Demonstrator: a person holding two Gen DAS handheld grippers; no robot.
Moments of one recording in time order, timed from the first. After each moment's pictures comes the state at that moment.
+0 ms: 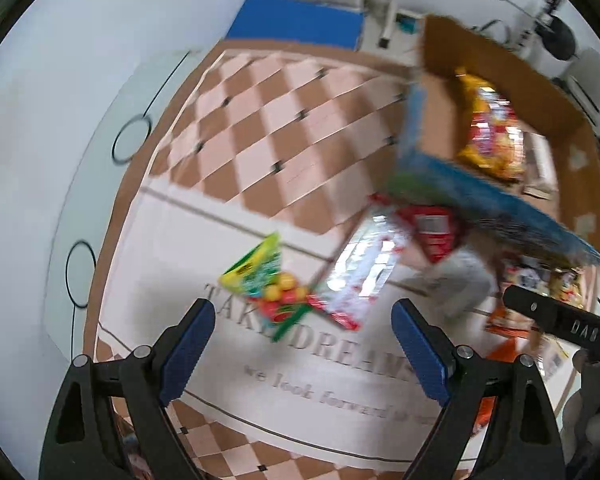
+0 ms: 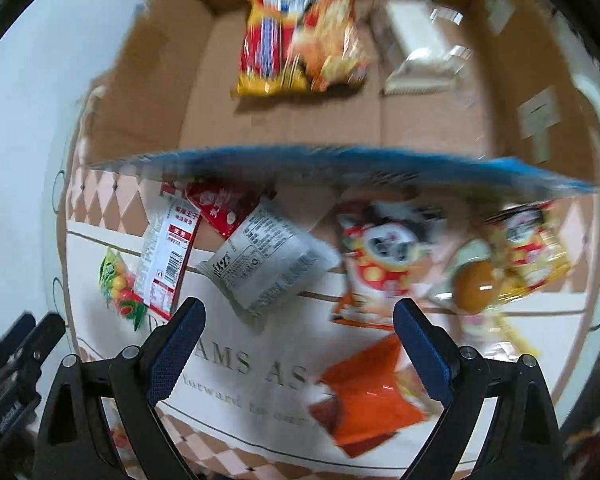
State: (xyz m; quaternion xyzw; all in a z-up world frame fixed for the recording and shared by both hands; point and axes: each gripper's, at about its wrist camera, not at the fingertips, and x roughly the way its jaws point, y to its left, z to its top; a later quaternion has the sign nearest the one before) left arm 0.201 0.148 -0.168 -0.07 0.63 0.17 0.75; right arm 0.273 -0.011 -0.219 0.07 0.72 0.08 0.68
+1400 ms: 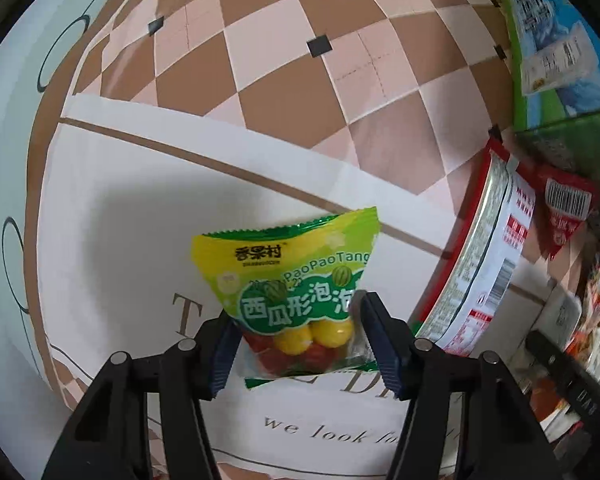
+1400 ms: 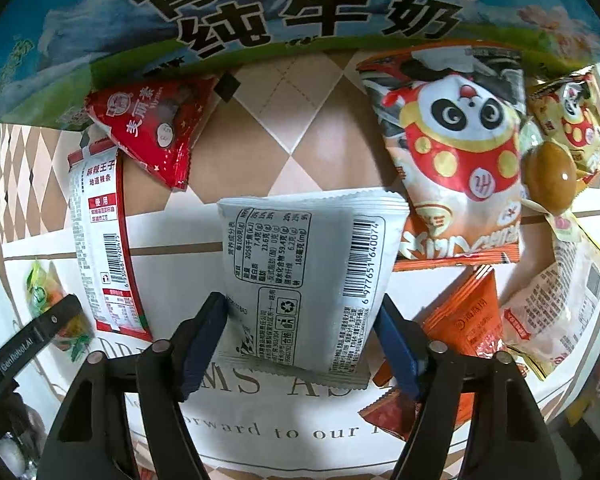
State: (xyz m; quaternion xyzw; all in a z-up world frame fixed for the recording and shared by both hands) left arm 0.202 0.203 -0.306 -0.13 0.73 0.14 0.66; right arm 0.227 0.070 -0.313 0.08 0.76 -0.05 0.65
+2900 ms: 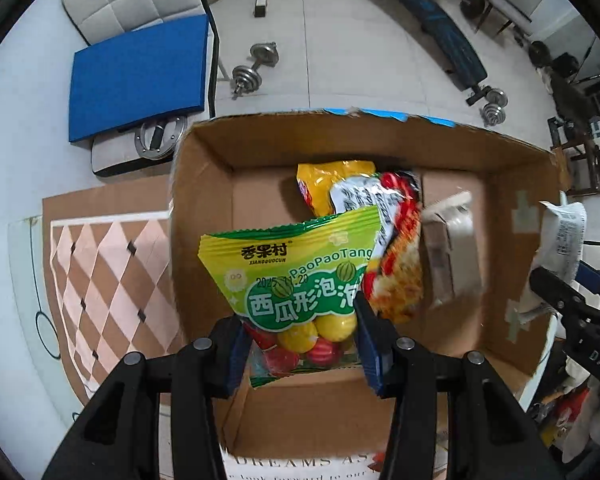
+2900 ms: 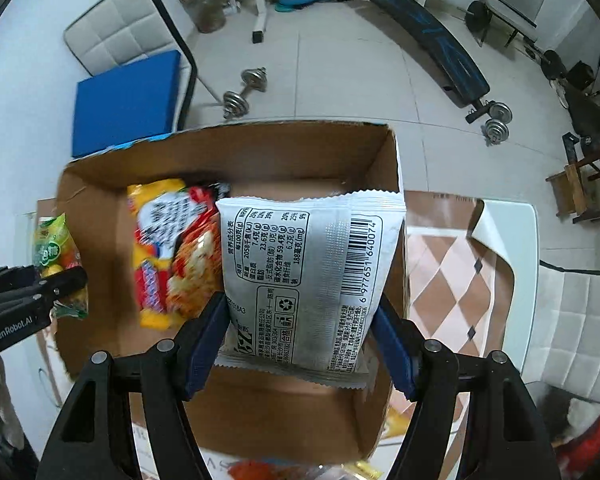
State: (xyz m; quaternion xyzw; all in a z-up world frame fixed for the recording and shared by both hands) left arm 0.475 0.051 -0.183 0.01 0.71 -0.01 0.70; right arm 0.451 -0.111 -0.156 0.03 0.68 -0.01 0.73
